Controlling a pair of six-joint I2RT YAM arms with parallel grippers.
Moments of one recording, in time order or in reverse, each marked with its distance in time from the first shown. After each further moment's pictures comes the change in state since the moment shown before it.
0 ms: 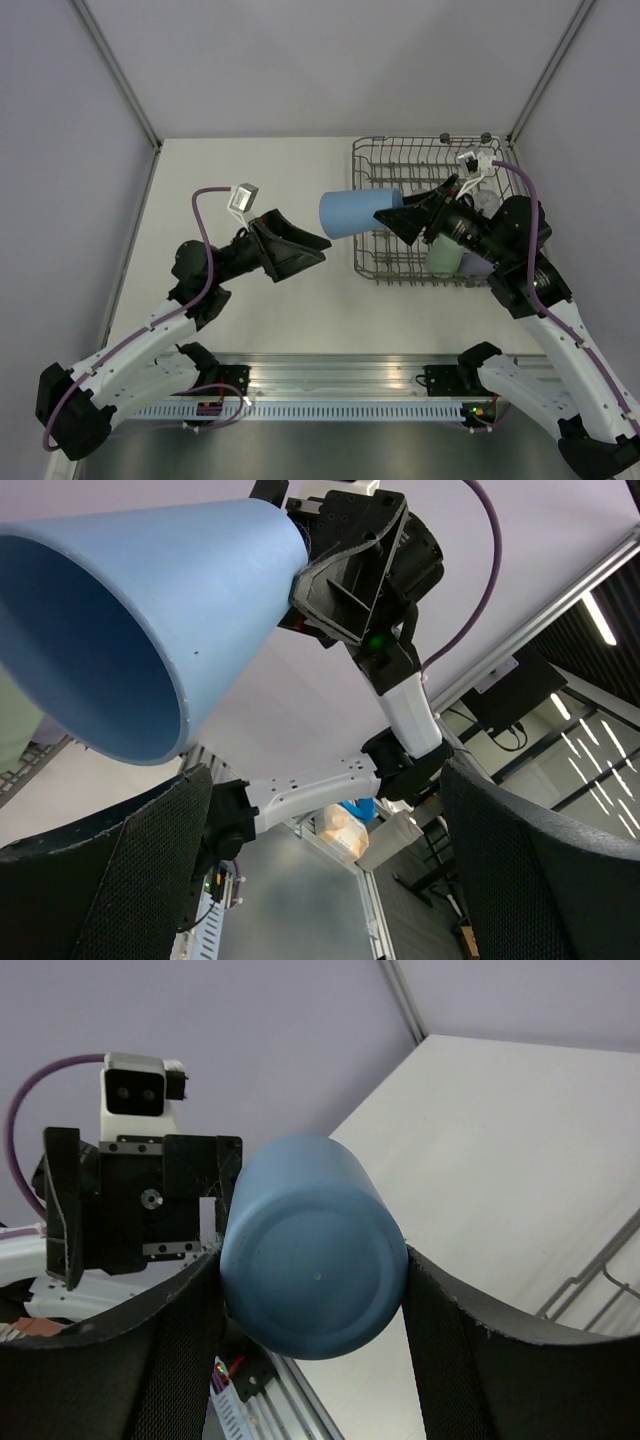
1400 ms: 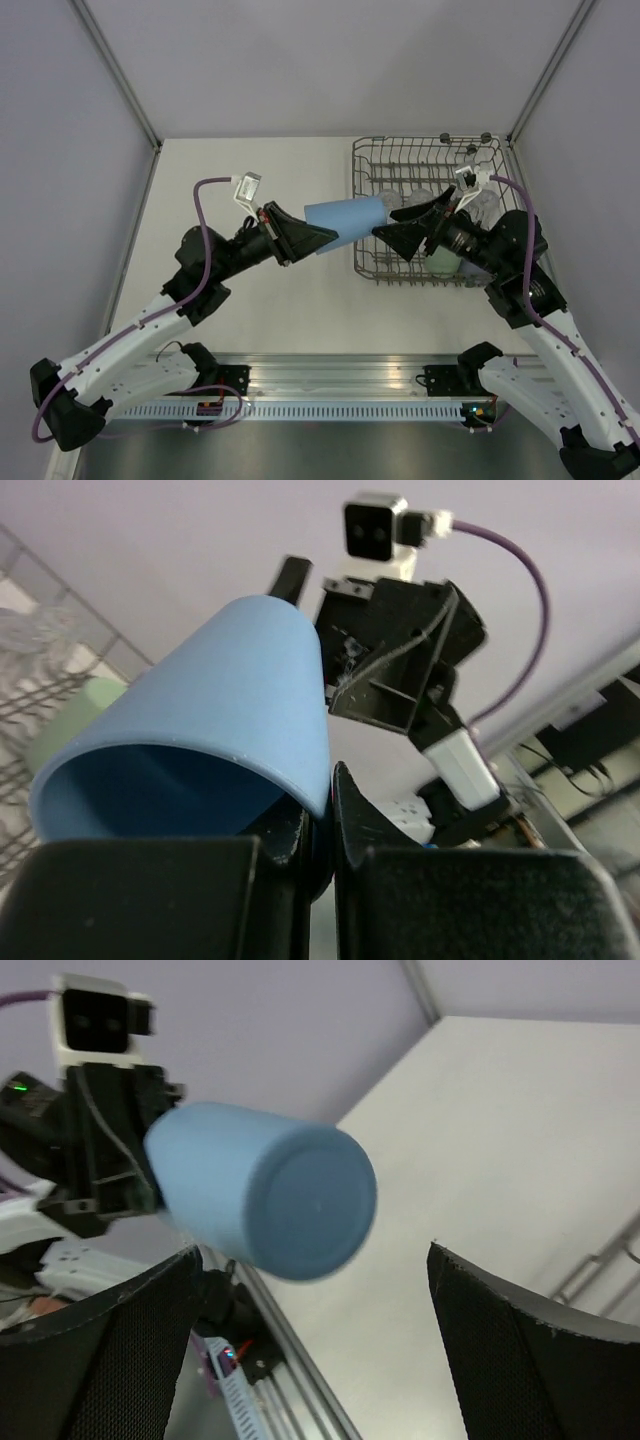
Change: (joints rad) left arm -0.117 0.026 0.151 -0.228 -0.183 0.173; right arm 0.003 -0.071 -0.131 0.122 -0.103 0.076
